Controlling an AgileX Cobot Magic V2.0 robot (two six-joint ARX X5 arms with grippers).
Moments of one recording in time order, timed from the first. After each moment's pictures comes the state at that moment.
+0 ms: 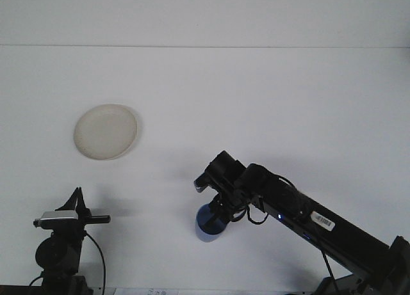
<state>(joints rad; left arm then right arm) -0.02 0.00 0.03 0.00 -0.15 0.13 0.83 1.56 1.31 -1.07 -0.18 0.11</state>
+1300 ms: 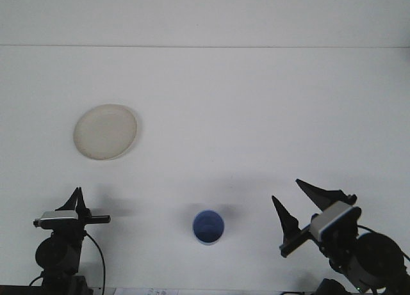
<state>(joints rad) -0.02 0.00 0.03 0.00 -0.15 0.13 0.85 0.48 0.88 -0.60 0.24 0.09</state>
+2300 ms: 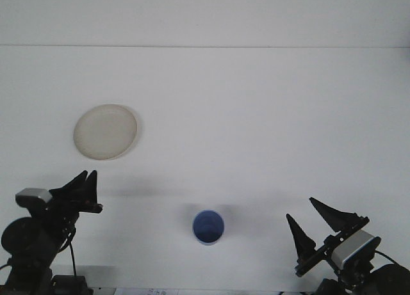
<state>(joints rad) -0.02 0.42 0.61 -0.24 0.28 -0.35 0.85 0.17 0.68 -0.59 0.24 0.10</state>
